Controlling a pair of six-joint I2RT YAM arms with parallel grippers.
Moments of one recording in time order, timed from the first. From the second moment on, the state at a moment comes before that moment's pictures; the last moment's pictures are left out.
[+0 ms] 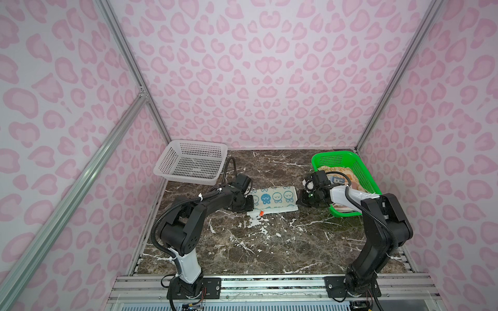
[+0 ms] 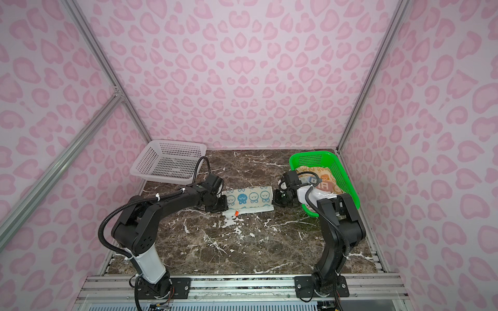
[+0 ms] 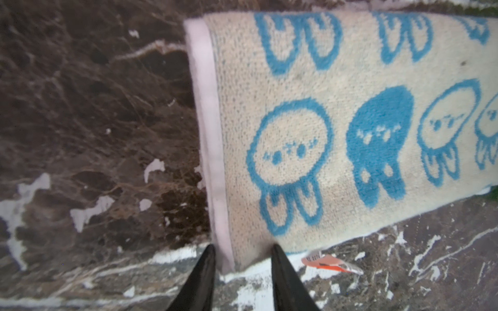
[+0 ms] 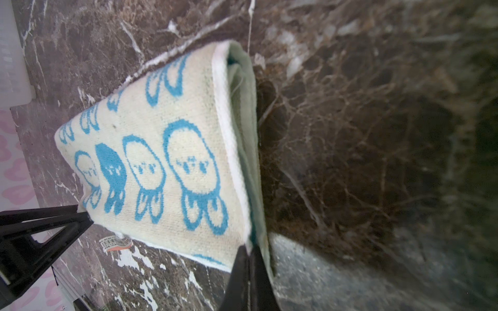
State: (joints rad) left arm -0.51 1.80 1.11 -0.53 0.16 -0.58; right arm 0.27 1.77 1.00 -0.38 -0.40 0.49
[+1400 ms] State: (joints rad) left arm -0.52 1.69 1.02 -0.52 0.16 -0.61; right arm 0.29 1.66 0.94 -0.40 -0.39 0.47
